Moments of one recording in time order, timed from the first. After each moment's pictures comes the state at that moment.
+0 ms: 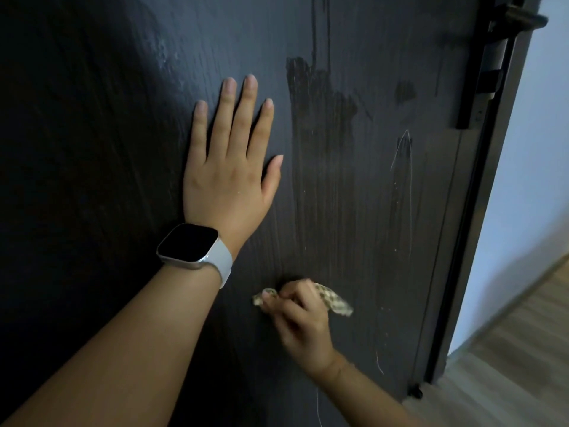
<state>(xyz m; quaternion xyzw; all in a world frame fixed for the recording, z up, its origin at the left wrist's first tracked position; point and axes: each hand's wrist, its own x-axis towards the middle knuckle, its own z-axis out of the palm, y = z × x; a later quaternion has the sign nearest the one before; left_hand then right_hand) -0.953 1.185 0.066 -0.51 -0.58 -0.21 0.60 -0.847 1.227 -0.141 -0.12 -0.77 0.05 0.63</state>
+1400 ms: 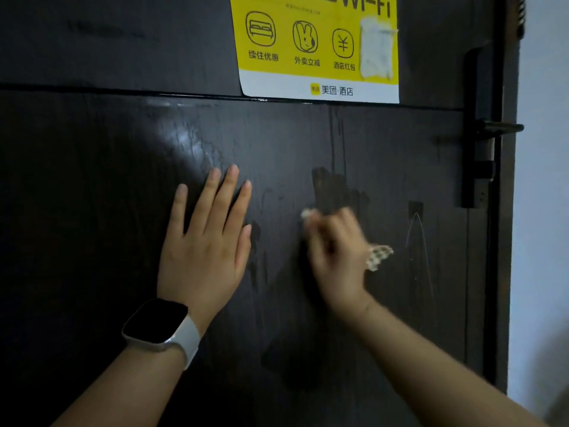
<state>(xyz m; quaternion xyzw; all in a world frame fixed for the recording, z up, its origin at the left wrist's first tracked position) -0.999 1.135 0.098 -0.48 -0.58 -0.19 0.63 -0.850 1.259 0.065 -0.16 -0.65 -0.04 0.74</state>
